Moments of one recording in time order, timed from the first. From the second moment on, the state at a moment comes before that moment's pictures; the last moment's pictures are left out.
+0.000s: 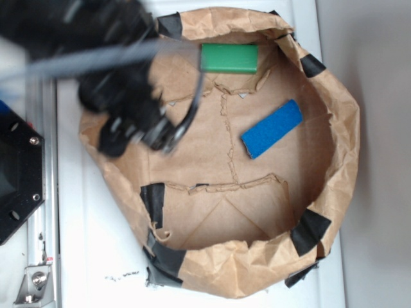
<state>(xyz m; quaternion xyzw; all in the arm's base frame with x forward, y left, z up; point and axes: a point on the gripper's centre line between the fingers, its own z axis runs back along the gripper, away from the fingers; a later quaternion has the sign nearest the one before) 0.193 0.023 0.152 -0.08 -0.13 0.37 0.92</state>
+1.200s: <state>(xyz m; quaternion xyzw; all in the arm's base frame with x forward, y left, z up) 0.242 -0.020 0.151 0.03 -0.10 0.37 0.93</state>
